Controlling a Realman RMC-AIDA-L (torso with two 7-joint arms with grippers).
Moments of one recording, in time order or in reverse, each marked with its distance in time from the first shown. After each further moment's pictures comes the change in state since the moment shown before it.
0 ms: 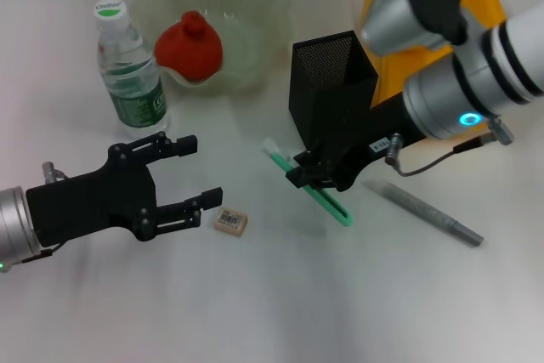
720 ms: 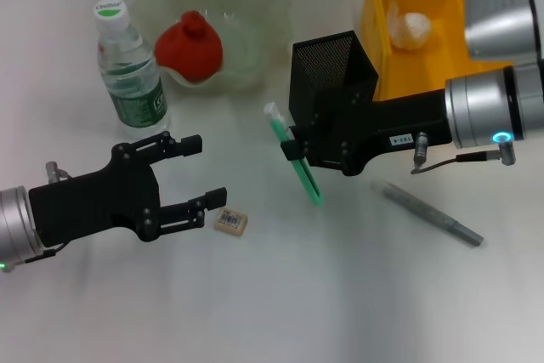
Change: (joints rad) left arm -0.003 -0.004 0.000 0.000 -0.003 0.018 -0.006; right arm -0.041 -0.003 0.219 0.321 0.323 0.015 -0.518
